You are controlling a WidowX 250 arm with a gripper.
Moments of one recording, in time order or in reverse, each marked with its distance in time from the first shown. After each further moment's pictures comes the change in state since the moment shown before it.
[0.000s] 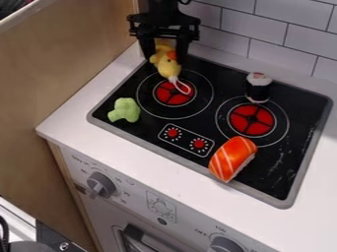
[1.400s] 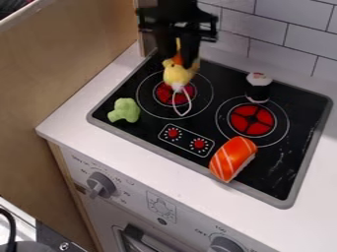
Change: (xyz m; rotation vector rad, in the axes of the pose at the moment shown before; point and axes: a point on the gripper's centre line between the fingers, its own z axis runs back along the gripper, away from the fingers) arm -0.063 -0.043 0.056 -0.073 0.020 -0.229
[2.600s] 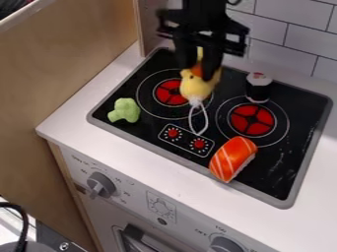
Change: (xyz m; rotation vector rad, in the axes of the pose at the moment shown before) arm -0.024 -0.045 0.003 0.063 0.000 -0.085
